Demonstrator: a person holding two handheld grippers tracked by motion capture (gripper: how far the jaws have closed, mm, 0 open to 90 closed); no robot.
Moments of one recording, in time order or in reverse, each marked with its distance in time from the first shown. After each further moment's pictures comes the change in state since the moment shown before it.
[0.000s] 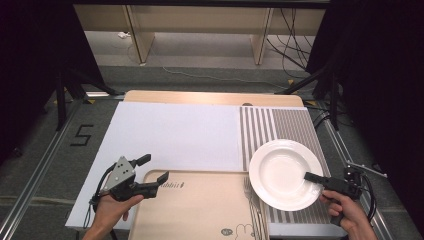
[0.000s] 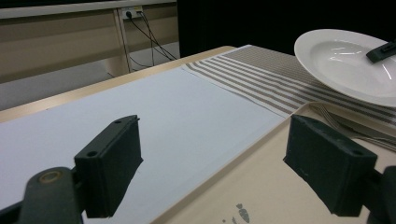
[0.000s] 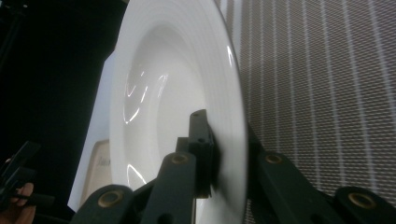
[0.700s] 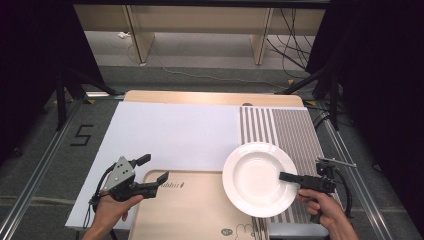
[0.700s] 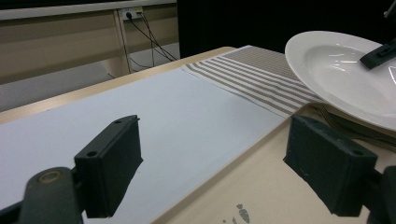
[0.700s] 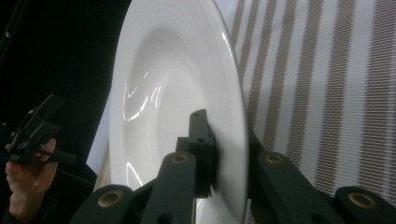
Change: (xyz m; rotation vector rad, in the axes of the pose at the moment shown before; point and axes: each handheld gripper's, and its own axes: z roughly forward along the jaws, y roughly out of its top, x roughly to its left) left arm 0.000 0.000 0.000 -0.002 0.000 0.003; right arm 0.049 -0.015 0.047 0.121 0.078 -0.132
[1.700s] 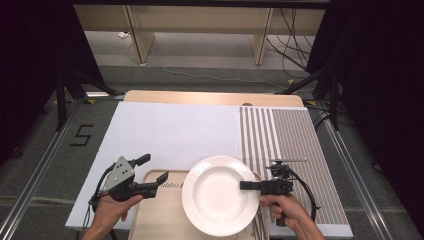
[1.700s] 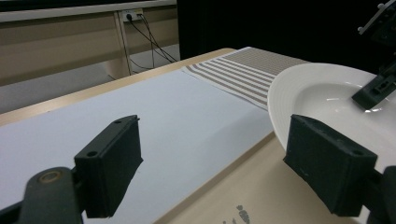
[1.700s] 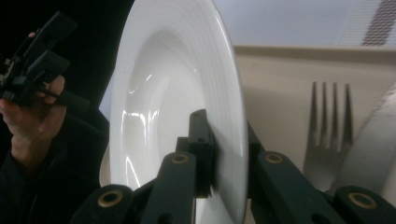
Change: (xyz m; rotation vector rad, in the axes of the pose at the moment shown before) left arm 0.000 0.001 -0.001 -0.006 0.000 0.000; right arm 0.060 -0.024 0.084 0.216 0.074 -0.135
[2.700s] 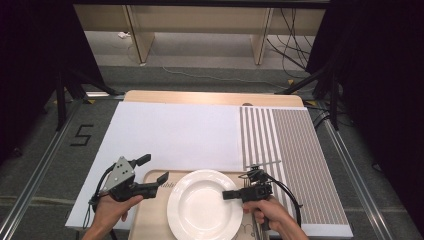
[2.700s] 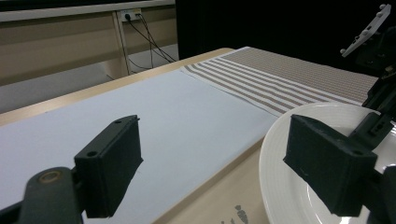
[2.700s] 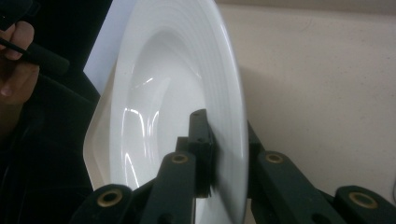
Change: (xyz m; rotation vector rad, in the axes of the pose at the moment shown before) left arm -0.001 0.000 0.000 0.001 -0.006 -0.001; right arm 0.020 -0.007 0.045 0.170 -0.042 -0.051
